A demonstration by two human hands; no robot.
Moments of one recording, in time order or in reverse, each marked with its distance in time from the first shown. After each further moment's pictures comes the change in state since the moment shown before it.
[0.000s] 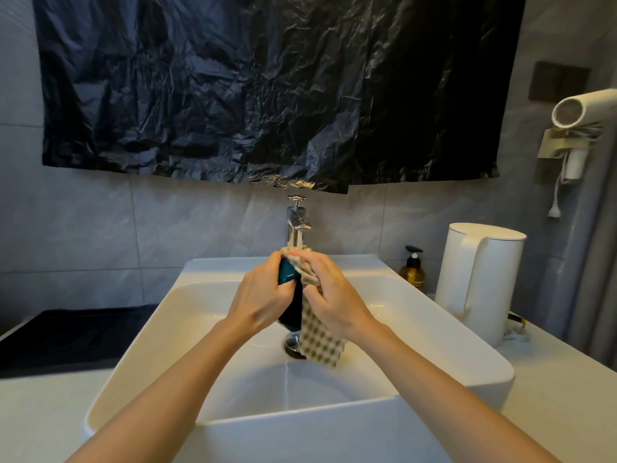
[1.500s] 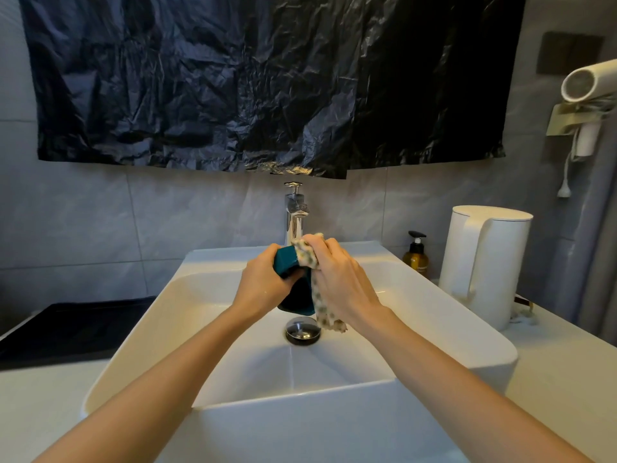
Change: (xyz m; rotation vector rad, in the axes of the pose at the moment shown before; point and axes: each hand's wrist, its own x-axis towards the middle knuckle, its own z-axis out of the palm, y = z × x) left_hand 0.004 -0.003 0.016 -0.060 0.048 -0.137; right_hand -0.001 0.000 -0.007 -0.380 0.137 -0.025
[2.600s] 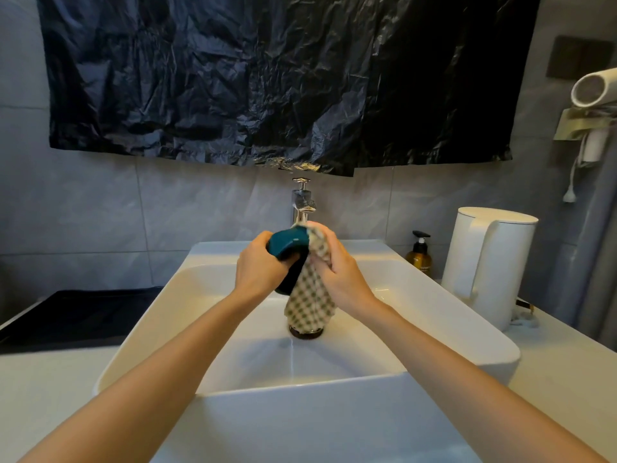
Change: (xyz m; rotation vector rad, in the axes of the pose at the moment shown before) left_hand 0.008 0.001 -0.013 -0.112 0.105 -0.136; right_hand 0.005 0.002 0.012 0.603 -0.072 0.162
